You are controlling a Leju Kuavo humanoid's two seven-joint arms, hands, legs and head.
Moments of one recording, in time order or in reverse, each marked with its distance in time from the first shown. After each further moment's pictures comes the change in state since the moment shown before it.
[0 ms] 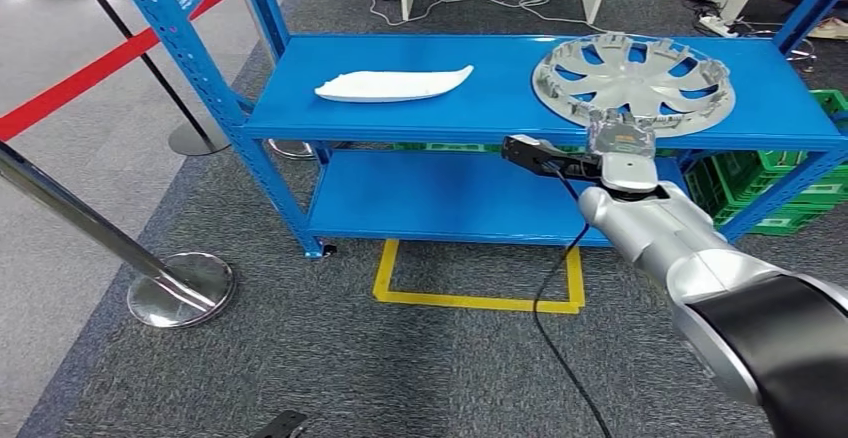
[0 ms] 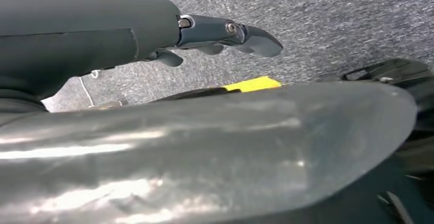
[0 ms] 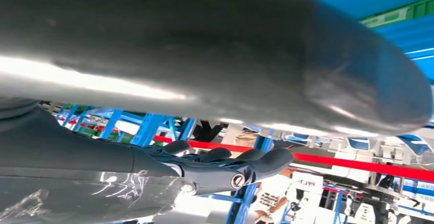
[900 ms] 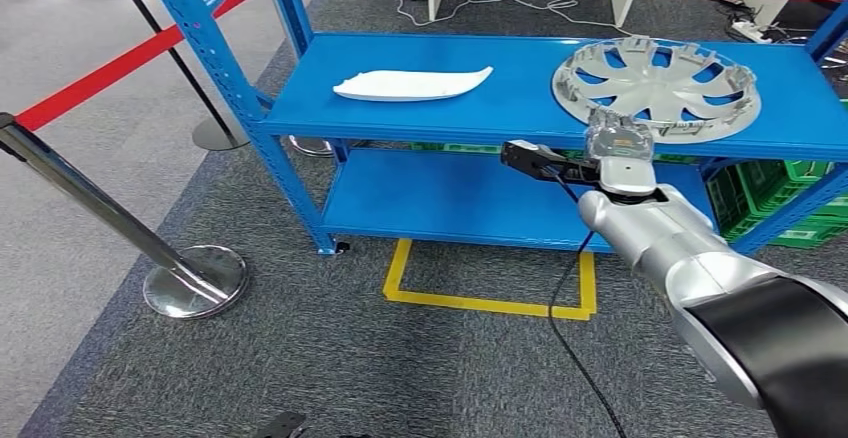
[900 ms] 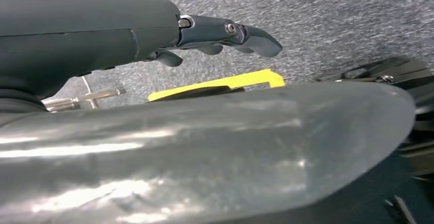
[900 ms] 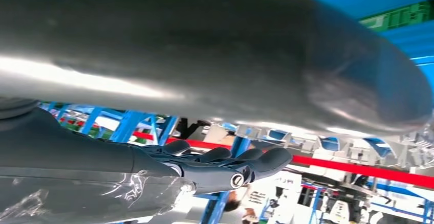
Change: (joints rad) left arm 0.001 0.001 0.000 0.000 0.008 -0.002 0.000; right arm 0.000 0.000 0.049 0.008 -0.035 0.005 0.003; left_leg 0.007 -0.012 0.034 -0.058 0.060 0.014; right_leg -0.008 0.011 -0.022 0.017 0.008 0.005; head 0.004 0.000
